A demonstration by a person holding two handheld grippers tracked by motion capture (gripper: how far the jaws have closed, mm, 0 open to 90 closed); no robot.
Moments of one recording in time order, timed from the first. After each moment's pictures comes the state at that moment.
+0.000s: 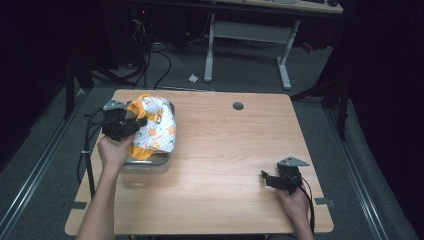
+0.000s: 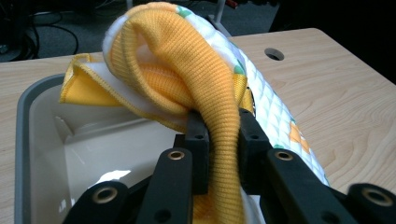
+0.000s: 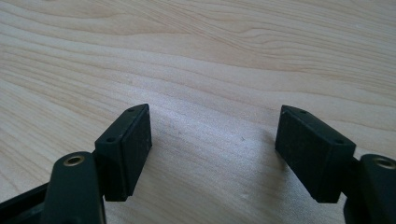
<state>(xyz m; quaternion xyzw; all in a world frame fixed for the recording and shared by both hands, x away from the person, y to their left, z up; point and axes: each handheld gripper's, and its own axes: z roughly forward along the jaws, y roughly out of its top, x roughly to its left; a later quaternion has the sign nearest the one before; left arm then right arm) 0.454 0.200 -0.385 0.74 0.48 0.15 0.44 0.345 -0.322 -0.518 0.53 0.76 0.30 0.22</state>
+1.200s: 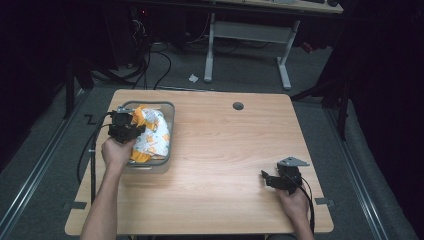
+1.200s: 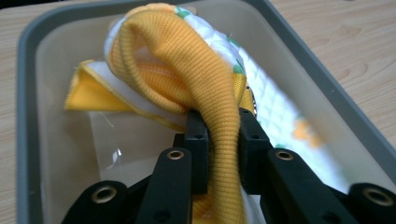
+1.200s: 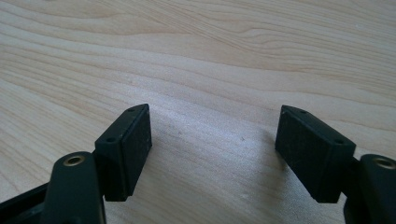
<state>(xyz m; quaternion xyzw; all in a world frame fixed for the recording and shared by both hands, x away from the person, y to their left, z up) 0.485 0.198 -0.441 0.78 0.51 0.15 0.34 0.345 -0.322 -0.518 0.53 0.76 0.30 0.21</state>
